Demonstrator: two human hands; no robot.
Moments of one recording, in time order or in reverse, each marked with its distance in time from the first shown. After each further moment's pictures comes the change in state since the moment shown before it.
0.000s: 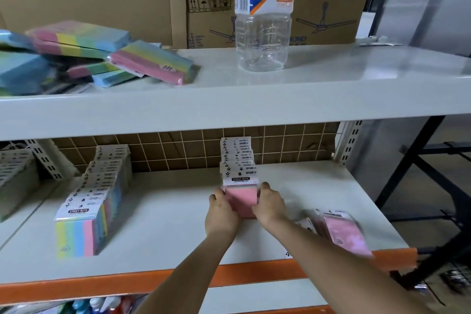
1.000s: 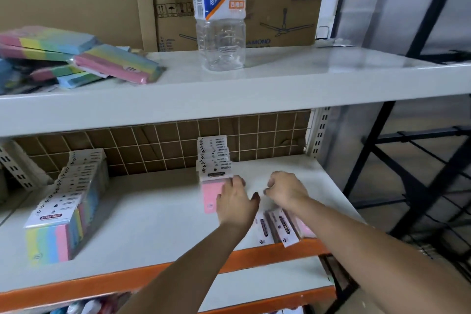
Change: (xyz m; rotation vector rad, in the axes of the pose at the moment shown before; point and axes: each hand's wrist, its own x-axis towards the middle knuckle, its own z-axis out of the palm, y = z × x) left_hand -0.046 0.070 0.021 0.114 0.057 0.319; right_hand -0.015 0.060 -0.085 -0.063 0.017 0.031
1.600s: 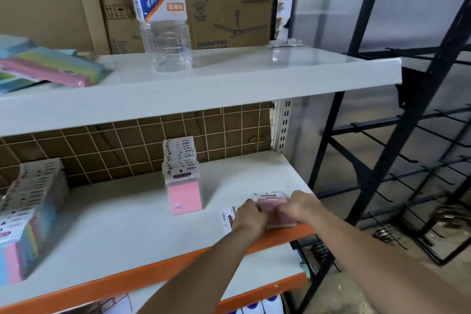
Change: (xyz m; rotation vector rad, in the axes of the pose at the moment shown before) left_hand -0.034 0.064 0.064 -0.262 -0.487 -0.231; right_hand -0.037 0.106 -0.025 -0.007 -0.144 0.322
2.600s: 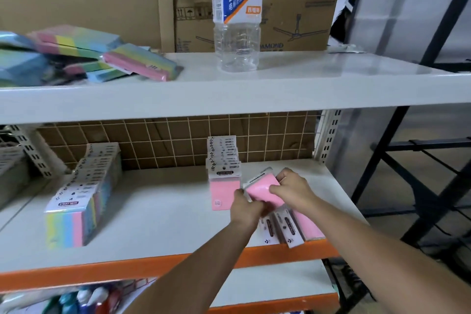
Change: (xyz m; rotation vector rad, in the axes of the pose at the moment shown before) left_hand 0.000 -0.040 -0.078 -0.637 0.191 -0.062; right_hand -0.005 -0.110 0.015 0.340 0.065 -0.377
